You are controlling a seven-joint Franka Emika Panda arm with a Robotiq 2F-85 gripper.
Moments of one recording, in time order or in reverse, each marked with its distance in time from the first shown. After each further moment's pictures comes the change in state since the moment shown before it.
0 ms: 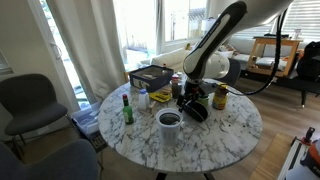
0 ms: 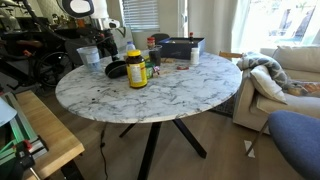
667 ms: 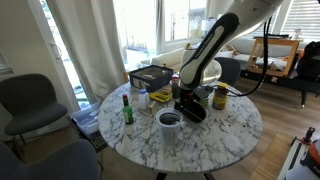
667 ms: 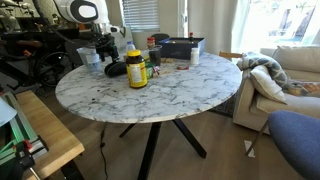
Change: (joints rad) arm -0.035 0.096 0.068 0.069 -0.226 -0.022 0.108
